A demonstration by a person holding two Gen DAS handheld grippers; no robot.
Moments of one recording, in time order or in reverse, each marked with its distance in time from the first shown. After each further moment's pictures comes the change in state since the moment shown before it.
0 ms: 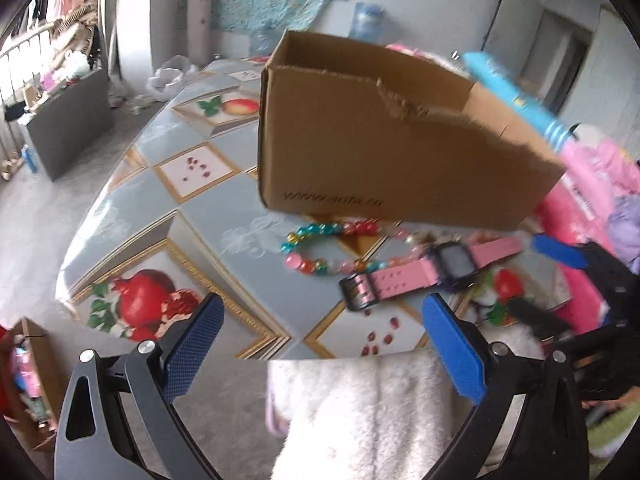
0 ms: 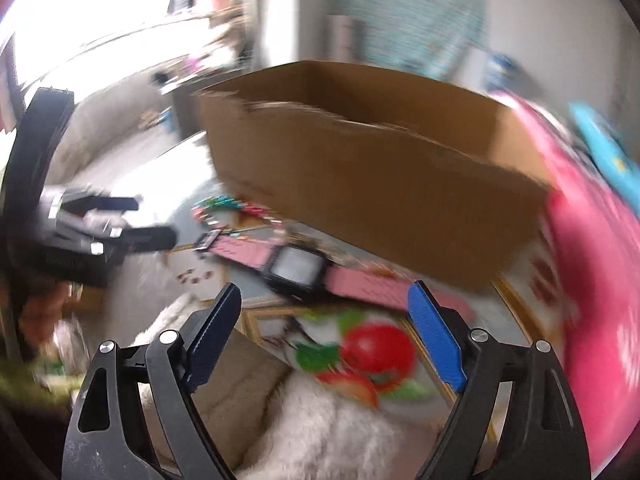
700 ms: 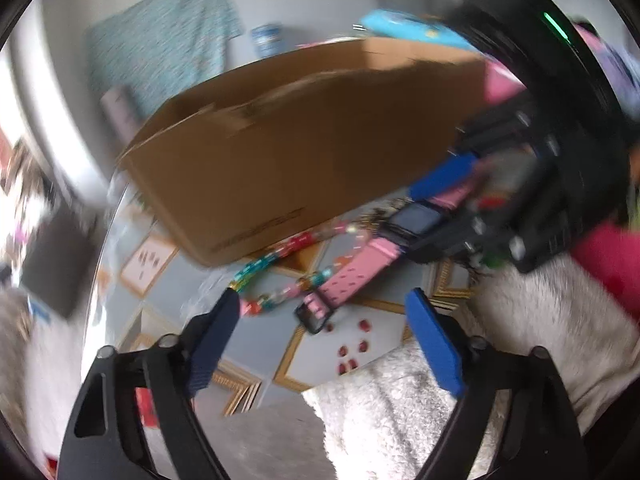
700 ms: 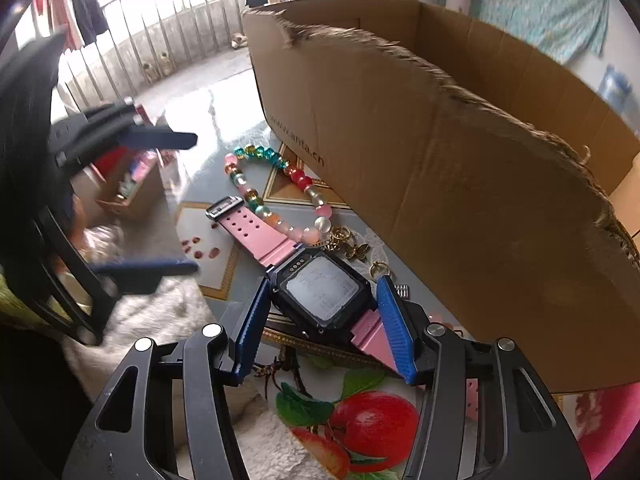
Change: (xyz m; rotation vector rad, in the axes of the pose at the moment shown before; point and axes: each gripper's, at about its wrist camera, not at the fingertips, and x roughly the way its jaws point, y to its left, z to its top) left arm 0.022 -0.076 -0.020 0.556 -0.072 0.058; right arm 0.065 -0.021 0.038 -0.157 0.250 0.313
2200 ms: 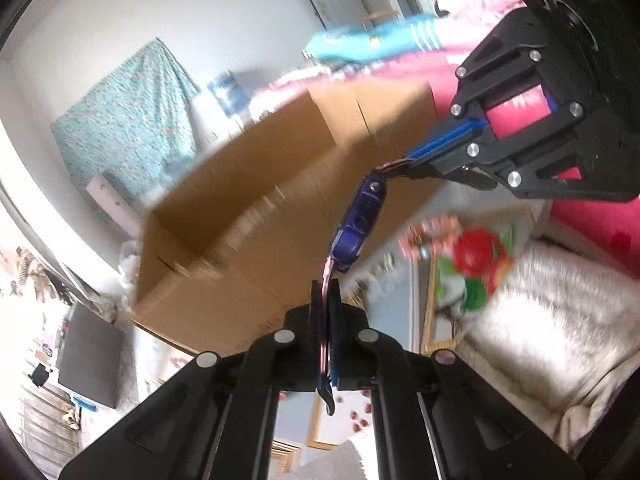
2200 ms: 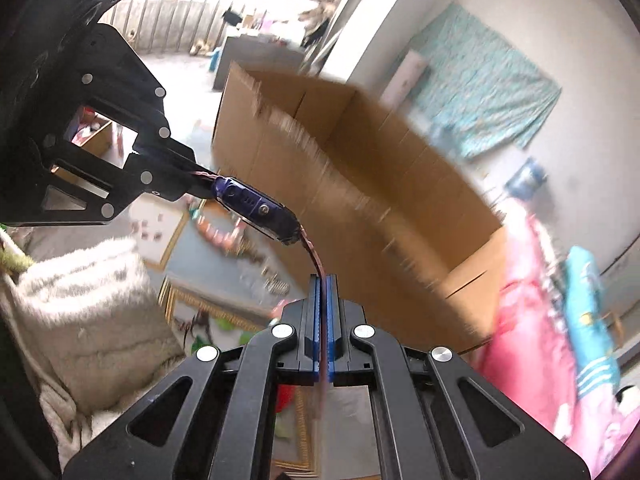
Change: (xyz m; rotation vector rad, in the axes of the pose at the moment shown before) left arm -0.023 -0.013 0.057 0.236 -0.112 0.061; right arm -0.098 0.058 -0.038 -0.246 -0.241 -0.507
